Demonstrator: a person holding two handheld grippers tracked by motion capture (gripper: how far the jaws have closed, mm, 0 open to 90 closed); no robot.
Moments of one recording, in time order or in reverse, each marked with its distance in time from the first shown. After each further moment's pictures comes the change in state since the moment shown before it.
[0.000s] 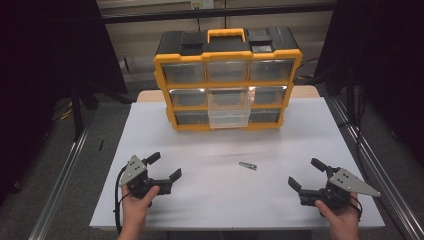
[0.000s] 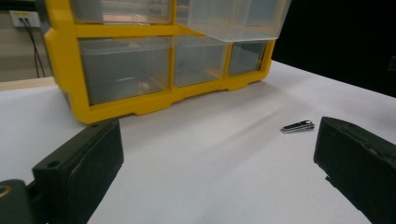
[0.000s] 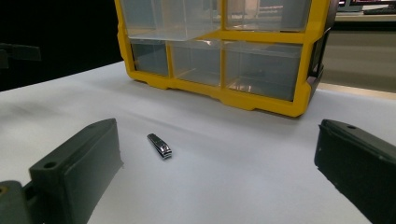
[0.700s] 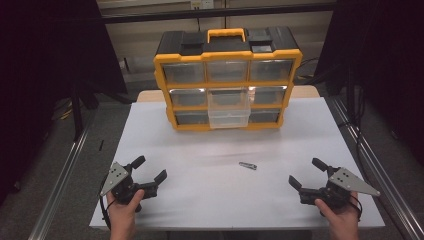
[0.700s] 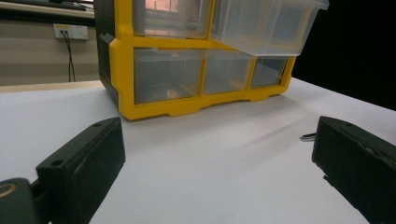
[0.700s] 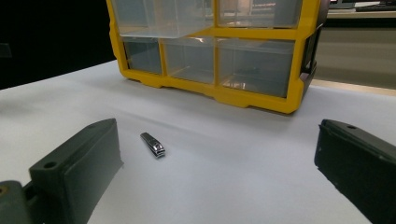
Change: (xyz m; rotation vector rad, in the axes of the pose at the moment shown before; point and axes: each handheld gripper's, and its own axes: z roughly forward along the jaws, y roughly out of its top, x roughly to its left) left arm 0.017 -0.009 -0.037 -0.068 0.072 -0.024; right arm -0.001 -0.001 0.001 0.007 -0.025 0.016
